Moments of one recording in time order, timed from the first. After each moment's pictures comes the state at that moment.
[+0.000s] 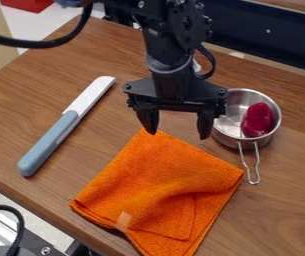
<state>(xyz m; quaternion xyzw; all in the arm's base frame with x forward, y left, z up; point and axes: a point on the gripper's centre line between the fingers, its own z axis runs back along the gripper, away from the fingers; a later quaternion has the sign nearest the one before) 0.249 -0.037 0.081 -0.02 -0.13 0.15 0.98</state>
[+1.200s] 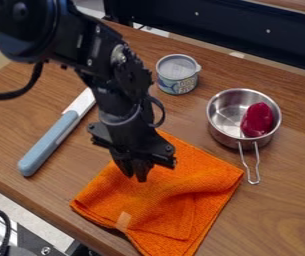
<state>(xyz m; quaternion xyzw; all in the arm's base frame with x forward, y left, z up) 0.207 -0.007 0.032 -0.03 -0.09 0.05 0.99</state>
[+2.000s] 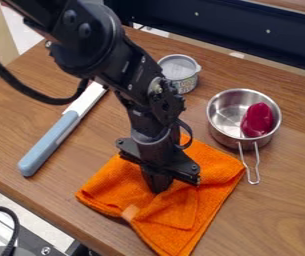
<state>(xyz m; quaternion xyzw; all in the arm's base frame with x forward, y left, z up) 0.224 -0.016 -0.001 -0.01 -0.09 0.04 1.00</state>
